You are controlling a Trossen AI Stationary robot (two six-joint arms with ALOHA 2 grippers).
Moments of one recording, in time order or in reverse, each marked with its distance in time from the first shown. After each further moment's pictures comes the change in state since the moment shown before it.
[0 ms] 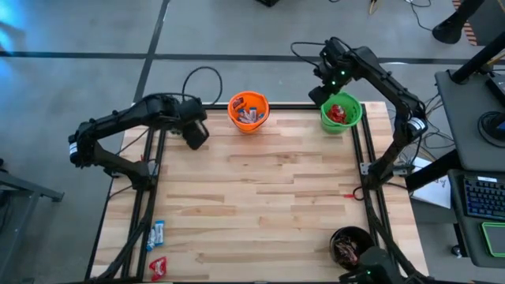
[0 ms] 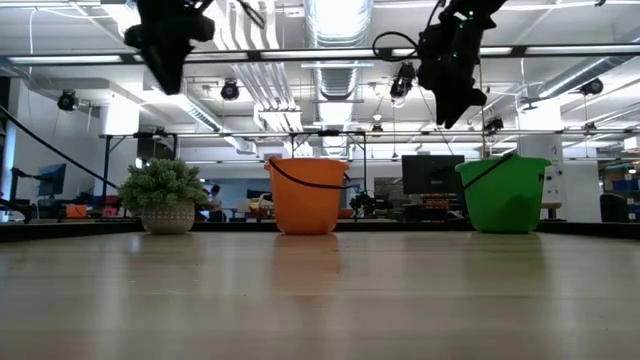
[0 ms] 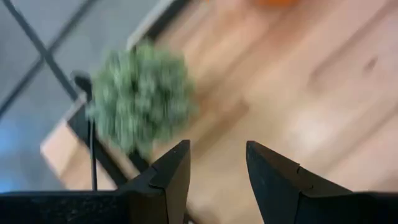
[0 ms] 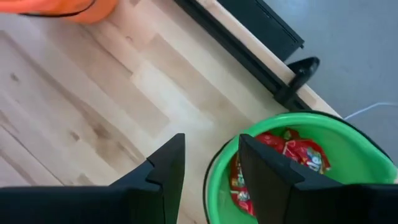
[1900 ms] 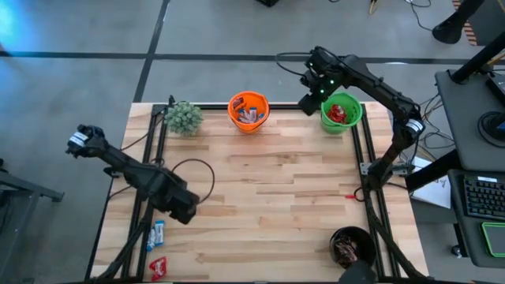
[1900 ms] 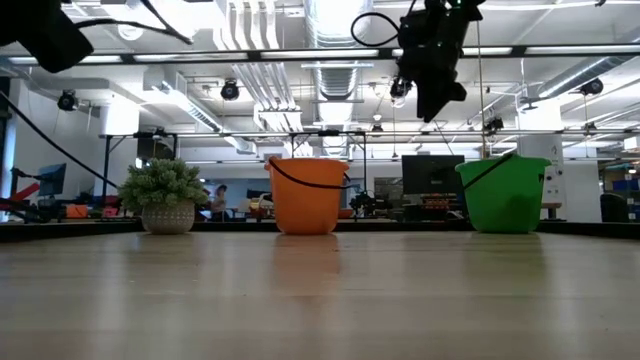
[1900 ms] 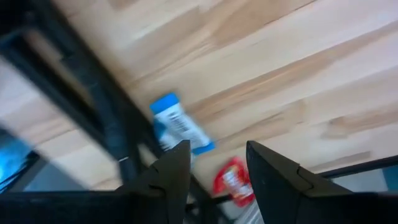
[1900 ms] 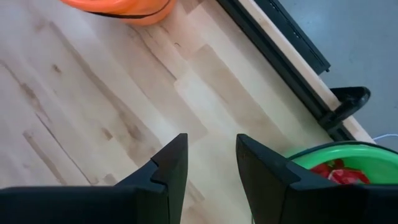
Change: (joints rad) left arm -0.814 -0.024 -0.429 0.129 0.703 -1.183; right arm 0.170 0.001 -0.001 0.045 0.000 0.047
